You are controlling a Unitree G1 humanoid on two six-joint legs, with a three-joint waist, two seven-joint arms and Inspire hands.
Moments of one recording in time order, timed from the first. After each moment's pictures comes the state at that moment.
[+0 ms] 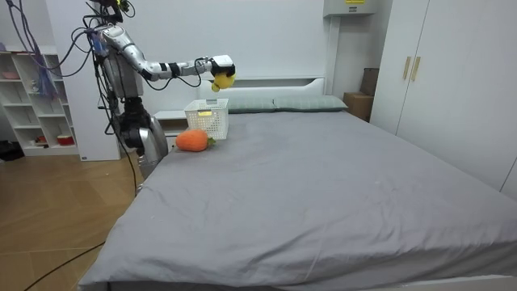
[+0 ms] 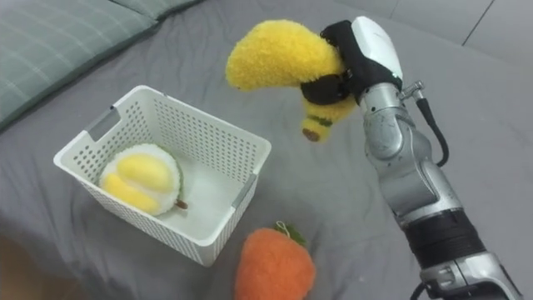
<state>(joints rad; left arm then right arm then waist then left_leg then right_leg) 0.12 0.26 0.06 1.10 0.12 0.13 0.07 -0.48 -0.45 0.25 0.26 -0.37 0.13 -0.07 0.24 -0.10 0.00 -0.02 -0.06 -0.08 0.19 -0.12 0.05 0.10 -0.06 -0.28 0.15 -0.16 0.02</state>
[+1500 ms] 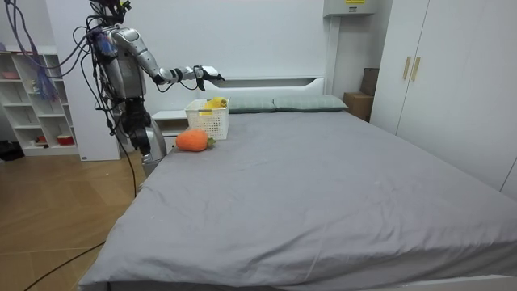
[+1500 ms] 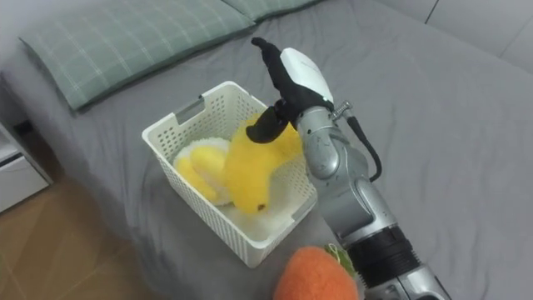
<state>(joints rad) 0.22 0.18 0.08 0.90 0.31 0.24 0.01 -0.44 -0.24 0.34 0.19 -0.51 0.22 0.04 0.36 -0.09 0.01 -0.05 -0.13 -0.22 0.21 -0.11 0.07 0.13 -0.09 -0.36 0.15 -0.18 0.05</state>
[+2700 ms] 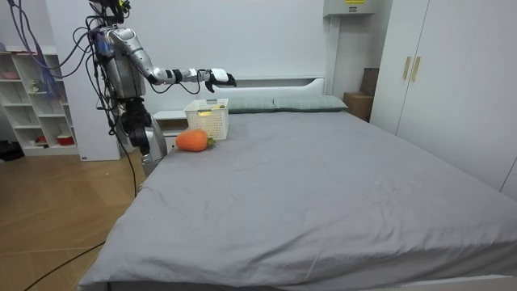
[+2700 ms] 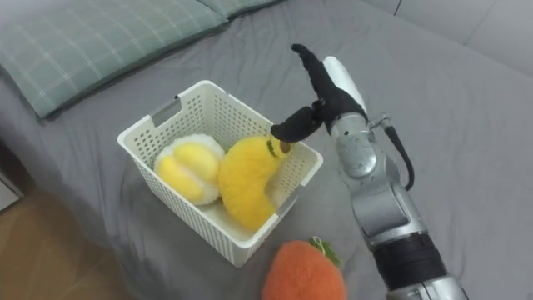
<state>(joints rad) 0.25 0.17 0.12 0.89 0.31 0.24 0.04 -0.35 -0.31 0.17 0.27 -0.24 0.20 -0.02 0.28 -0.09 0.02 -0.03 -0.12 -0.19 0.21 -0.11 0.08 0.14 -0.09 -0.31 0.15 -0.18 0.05</state>
